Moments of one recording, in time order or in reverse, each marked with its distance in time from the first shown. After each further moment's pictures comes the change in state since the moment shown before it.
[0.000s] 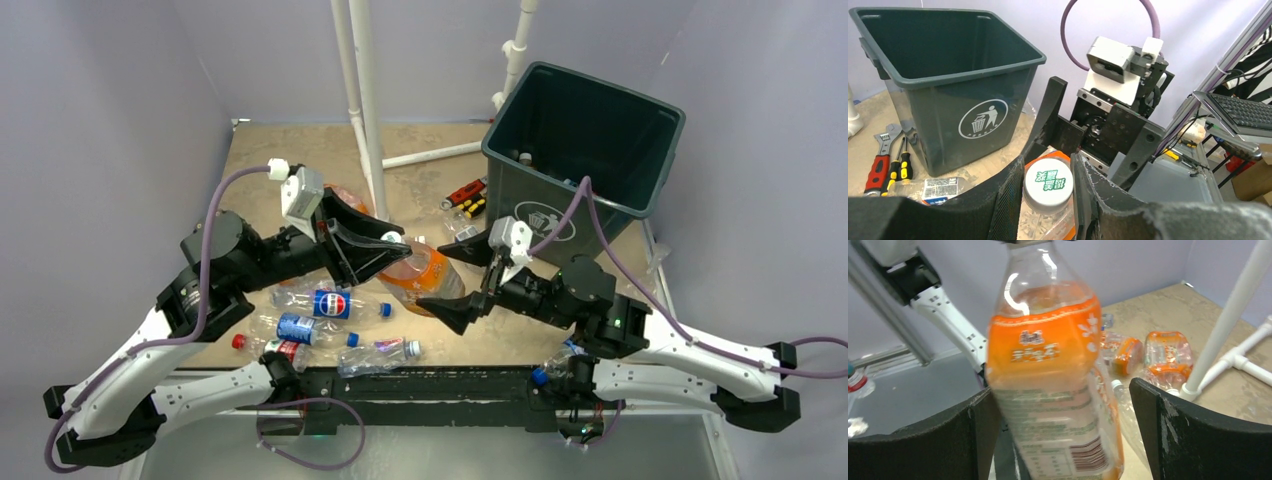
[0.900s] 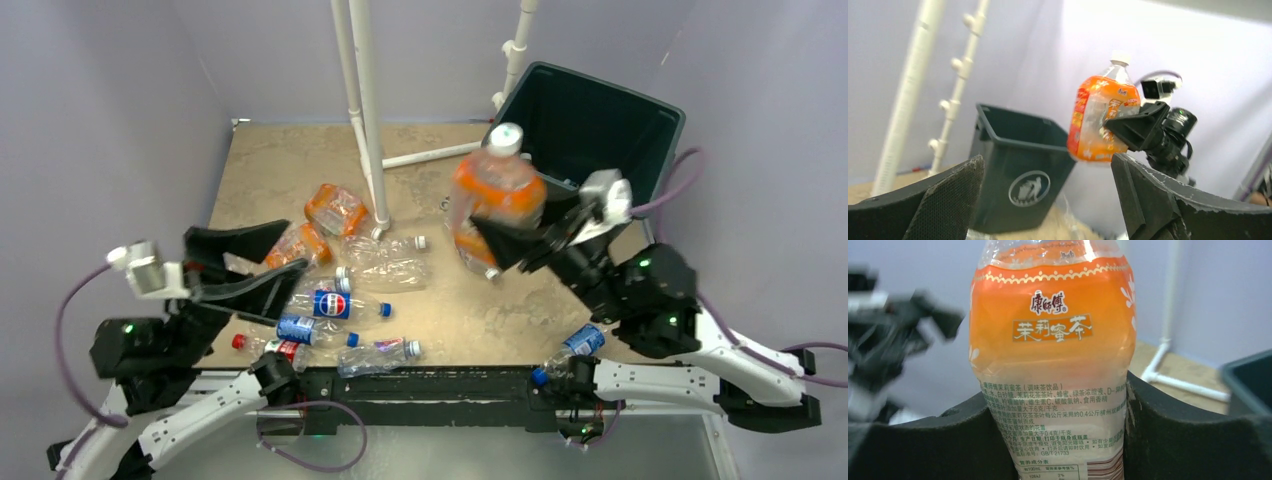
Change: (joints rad) left arm -0.002 -0.475 -0.333 0.225 -0.364 -0.038; right arm 0.006 -0.030 0.183 0.023 0.321 -0.045
